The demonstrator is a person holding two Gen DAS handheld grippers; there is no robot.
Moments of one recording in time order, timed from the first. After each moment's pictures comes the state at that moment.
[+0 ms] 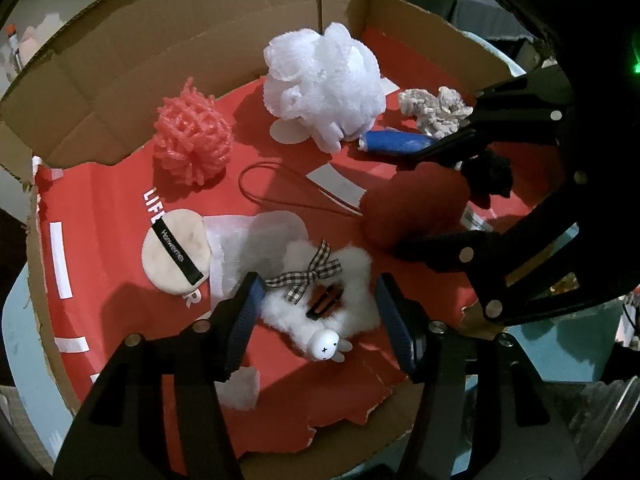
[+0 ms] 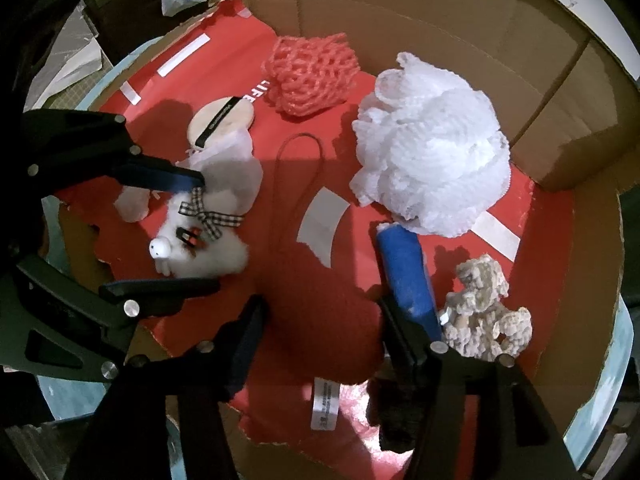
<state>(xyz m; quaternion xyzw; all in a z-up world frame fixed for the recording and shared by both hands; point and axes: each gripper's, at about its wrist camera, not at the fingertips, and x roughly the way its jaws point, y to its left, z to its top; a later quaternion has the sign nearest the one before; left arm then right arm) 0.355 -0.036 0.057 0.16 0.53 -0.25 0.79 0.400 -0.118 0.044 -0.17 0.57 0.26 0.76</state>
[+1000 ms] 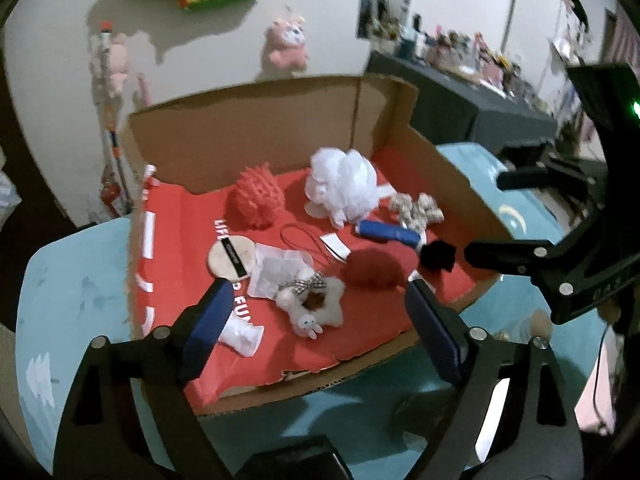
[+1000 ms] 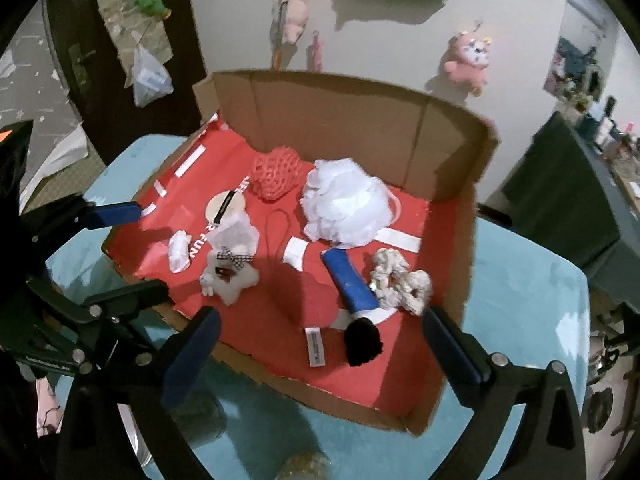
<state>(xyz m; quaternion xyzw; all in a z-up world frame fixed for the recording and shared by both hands) 0.281 -0.003 0.139 0.04 0.40 -0.18 0.89 0.330 -0.172 0.142 -0.09 0.46 0.18 0.86</state>
